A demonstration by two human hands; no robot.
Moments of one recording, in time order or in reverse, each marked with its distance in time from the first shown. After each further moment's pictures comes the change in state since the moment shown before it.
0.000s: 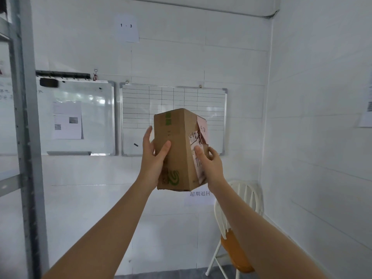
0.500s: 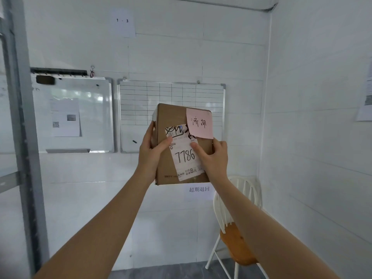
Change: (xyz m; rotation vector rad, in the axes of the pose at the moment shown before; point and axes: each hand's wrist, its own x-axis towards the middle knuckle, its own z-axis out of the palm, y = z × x) left_hand 0.006 0.002 0.000 -0.066 0.014 -0.065; right_hand -0.009 -0.010 -0.009 -0.290 0.147 -0.377
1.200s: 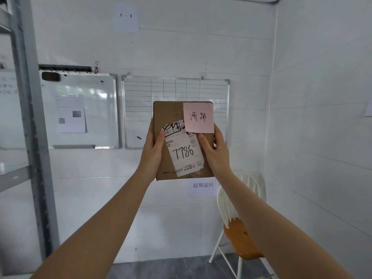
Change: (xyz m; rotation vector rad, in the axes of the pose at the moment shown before) left_hand -0.008 0.001 -0.015 0.135 -0.026 0.013; right_hand -0.004 -0.003 0.008 0.112 -0.111 -0.064
